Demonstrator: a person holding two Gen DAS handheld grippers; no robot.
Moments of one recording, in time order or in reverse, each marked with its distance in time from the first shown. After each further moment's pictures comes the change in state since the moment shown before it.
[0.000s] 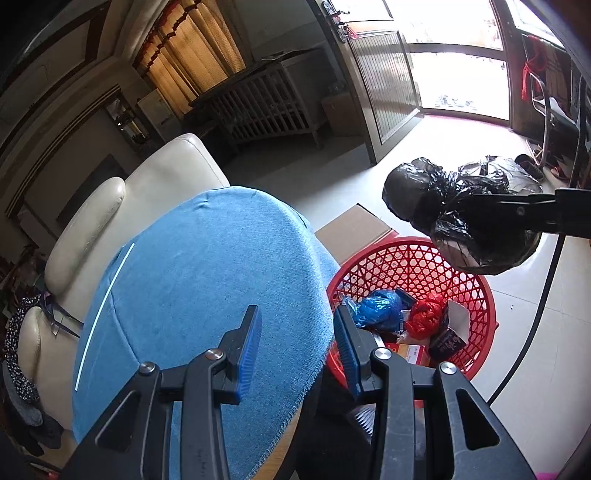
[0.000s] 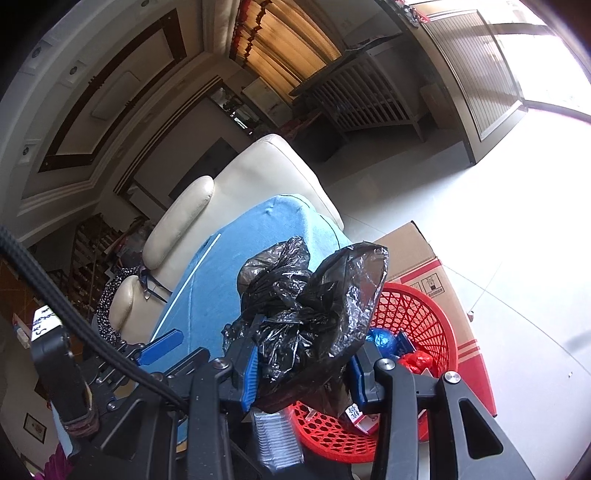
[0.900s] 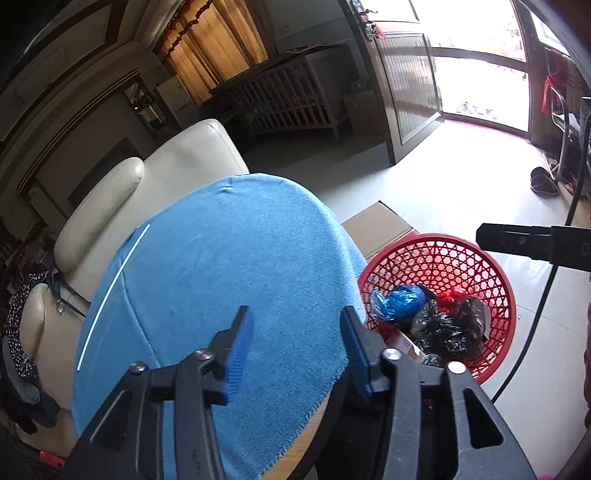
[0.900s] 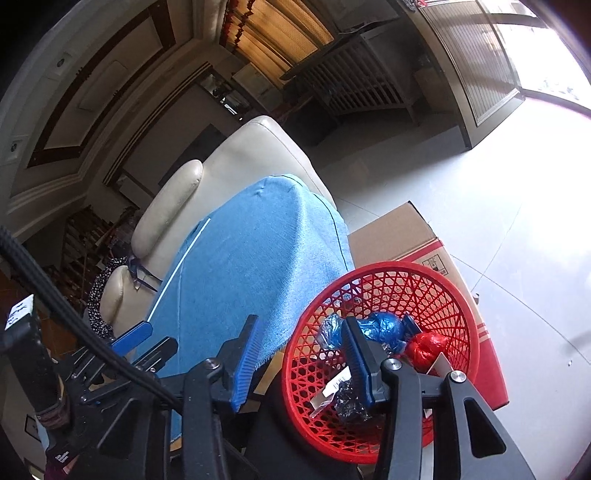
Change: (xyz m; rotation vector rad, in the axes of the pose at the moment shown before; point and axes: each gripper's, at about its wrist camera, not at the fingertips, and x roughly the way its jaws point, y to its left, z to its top) left arm 0.002 0.025 -0.009 -0.076 0.022 0.045; right arm 0.032 0.001 -0.007 0.006 0.061 -0.035
